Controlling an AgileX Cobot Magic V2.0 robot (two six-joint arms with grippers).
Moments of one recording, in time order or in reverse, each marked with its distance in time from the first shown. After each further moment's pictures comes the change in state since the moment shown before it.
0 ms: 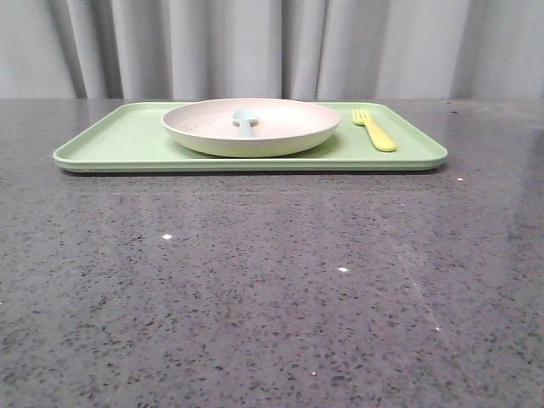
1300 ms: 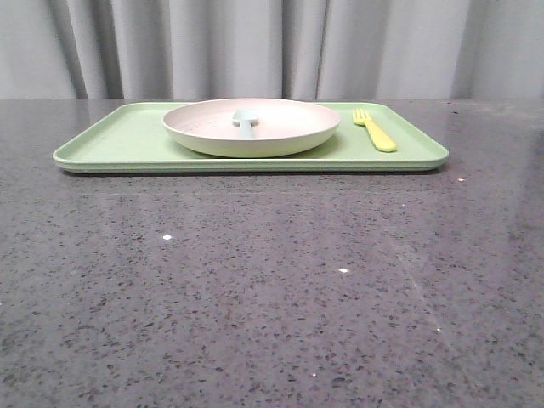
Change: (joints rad) left arm 0.135 -0.140 0.186 0.039 -0.266 0.015; right arm 0.000 0.000 0.000 -0.002 -0.002 0.002
